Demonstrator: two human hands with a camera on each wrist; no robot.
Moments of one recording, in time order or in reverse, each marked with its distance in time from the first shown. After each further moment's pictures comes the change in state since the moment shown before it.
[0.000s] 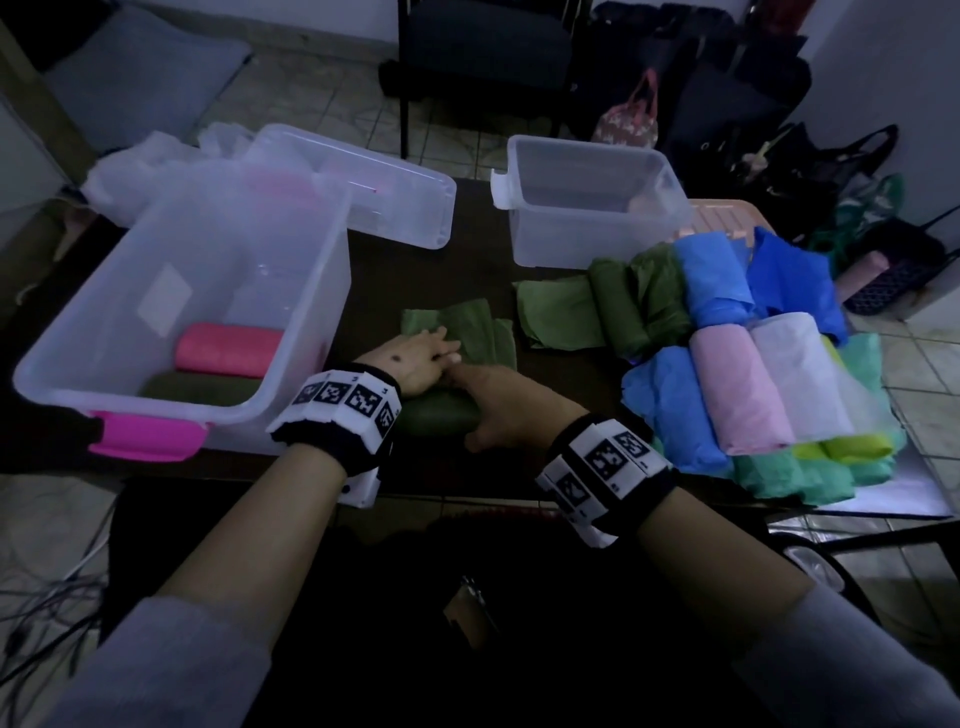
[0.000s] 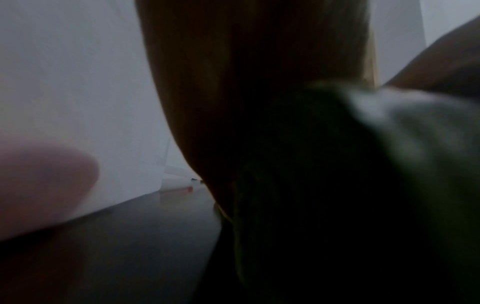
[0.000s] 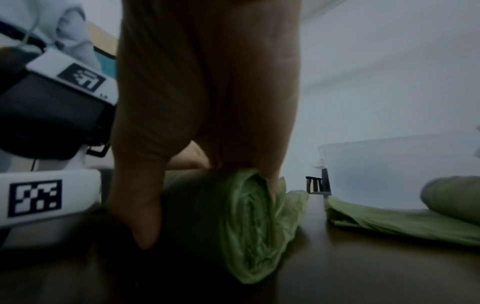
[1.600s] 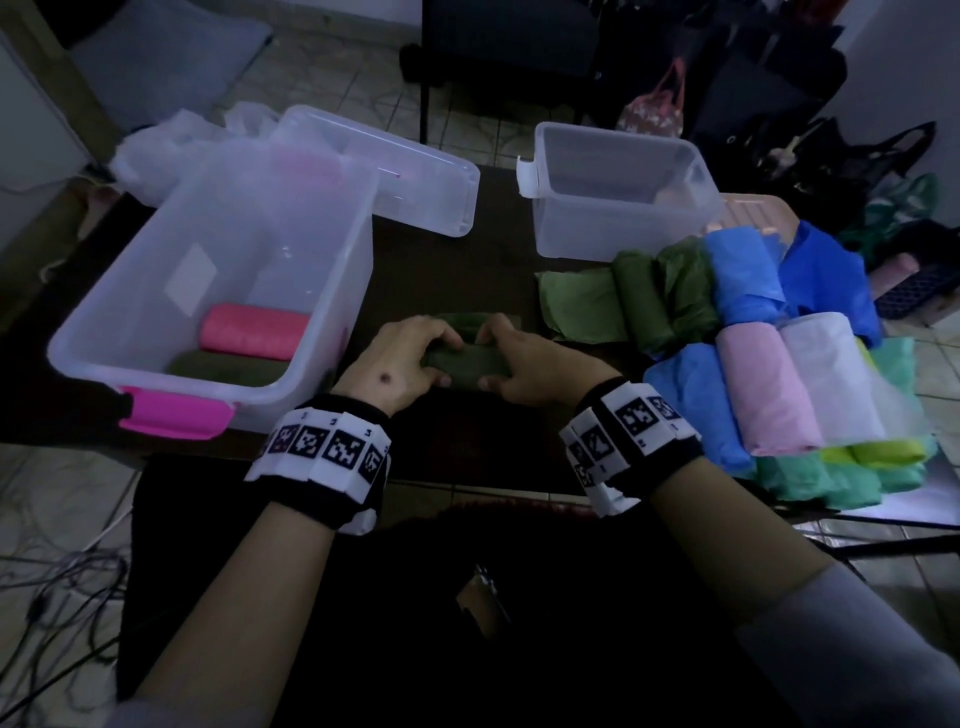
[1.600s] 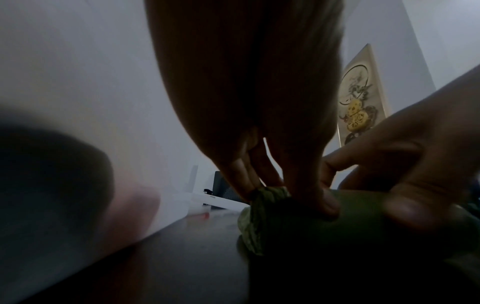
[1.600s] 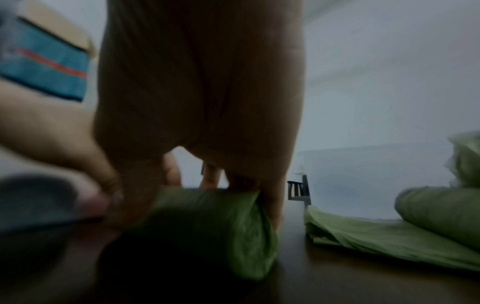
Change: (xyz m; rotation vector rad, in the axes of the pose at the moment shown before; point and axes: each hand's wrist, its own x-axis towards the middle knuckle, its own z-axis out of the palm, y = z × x) left_hand -0.047 -0.013 0.004 -0.201 0.324 0.032; right_hand 0.010 0.009 -0.018 0.066 0.002 0.142
